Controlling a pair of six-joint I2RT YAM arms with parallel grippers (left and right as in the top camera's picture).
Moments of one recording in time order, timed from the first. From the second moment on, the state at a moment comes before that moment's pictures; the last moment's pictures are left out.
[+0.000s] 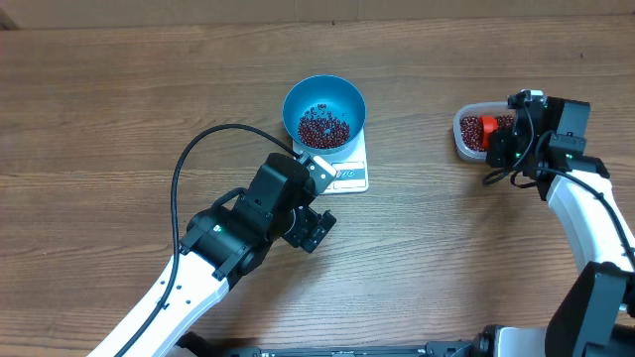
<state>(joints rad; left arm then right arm) -0.64 1.20 0.99 -0.71 -0.04 0.09 -0.22 1.56 0.99 -0.36 -0.25 -0.11</state>
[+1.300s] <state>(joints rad) -0.64 1.20 0.99 -0.71 -0.04 0.09 -0.39 1.64 0.99 -0.36 -0.63 -0.12</state>
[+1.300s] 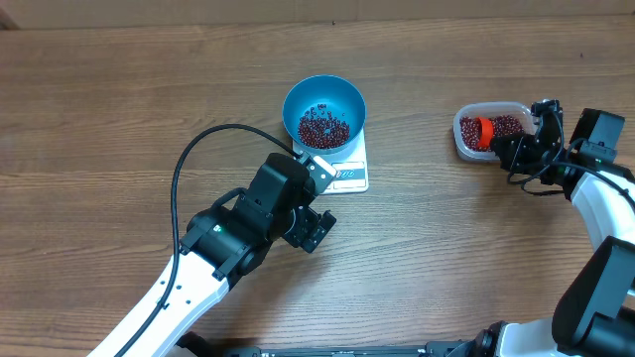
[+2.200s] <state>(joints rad) -0.64 1.20 0.99 -0.71 -0.04 0.09 -0.45 1.68 0.99 -0.36 -0.76 -0.12</state>
